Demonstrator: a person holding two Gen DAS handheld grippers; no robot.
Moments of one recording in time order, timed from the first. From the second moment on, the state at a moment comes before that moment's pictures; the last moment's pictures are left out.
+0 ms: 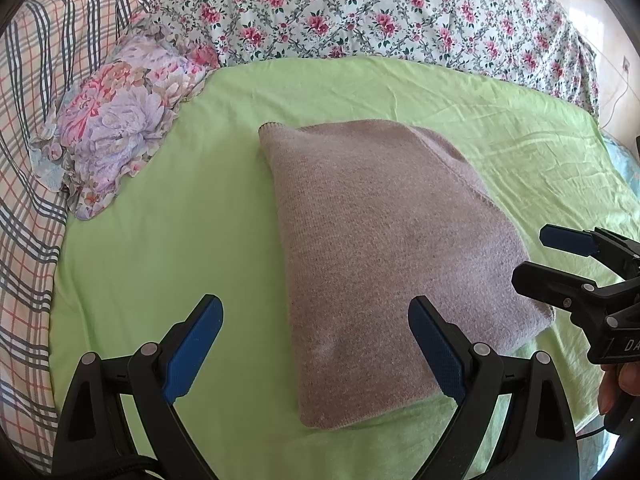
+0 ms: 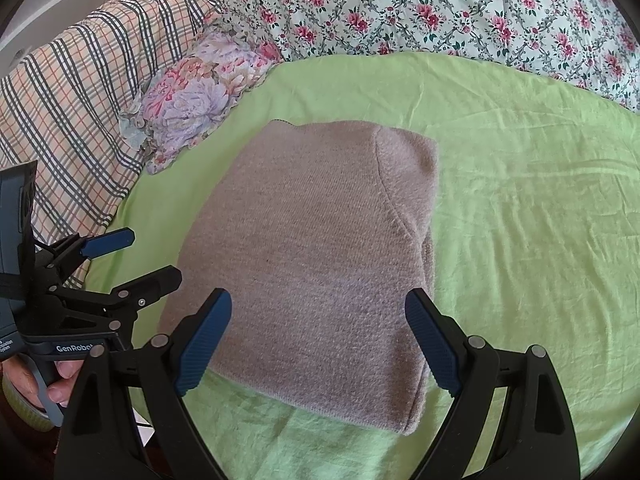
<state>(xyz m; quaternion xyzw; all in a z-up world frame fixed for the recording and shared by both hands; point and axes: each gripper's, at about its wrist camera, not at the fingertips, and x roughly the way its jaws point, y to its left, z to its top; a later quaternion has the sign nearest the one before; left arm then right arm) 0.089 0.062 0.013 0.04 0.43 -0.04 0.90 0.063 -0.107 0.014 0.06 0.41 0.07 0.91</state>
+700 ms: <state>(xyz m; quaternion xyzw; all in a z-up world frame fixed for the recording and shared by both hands) 0.090 0.060 0.015 0.05 0.43 -0.04 0.90 0.061 -0.105 0.019 0.07 0.40 0.07 0.91</state>
